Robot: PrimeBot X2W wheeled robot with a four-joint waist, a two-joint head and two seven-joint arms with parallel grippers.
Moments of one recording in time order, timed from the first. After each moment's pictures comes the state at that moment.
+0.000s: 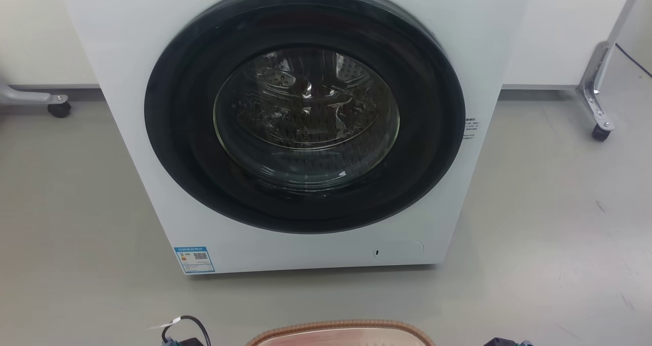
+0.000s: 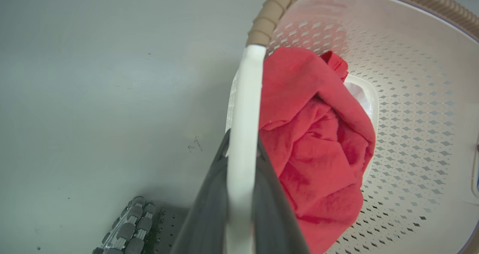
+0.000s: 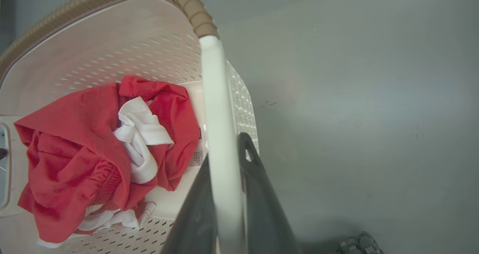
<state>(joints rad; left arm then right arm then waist) -0.47 0.00 -0.32 1.30 -0.69 -0.09 0.35 -0.44 -0.04 0.65 1.20 0.87 0.12 0.21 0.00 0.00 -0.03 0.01</state>
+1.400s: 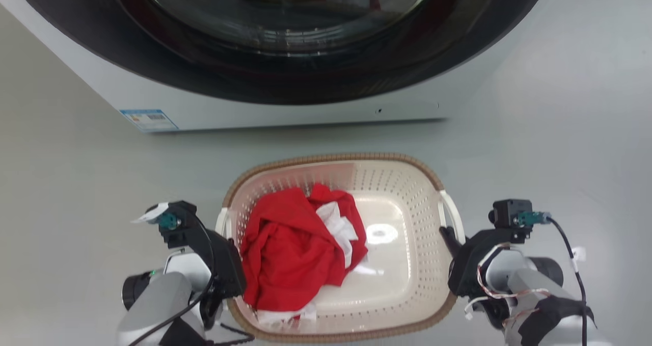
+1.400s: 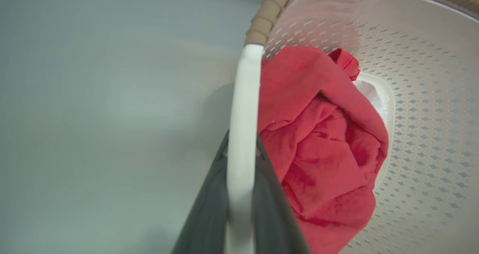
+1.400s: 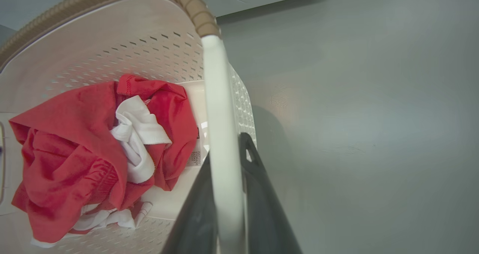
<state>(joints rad) -0.75 0.01 -0.33 1.20 -0.67 -0.04 0.15 -0.77 -0.09 0.67 1.15 0.83 0.12 0.02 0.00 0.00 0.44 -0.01</state>
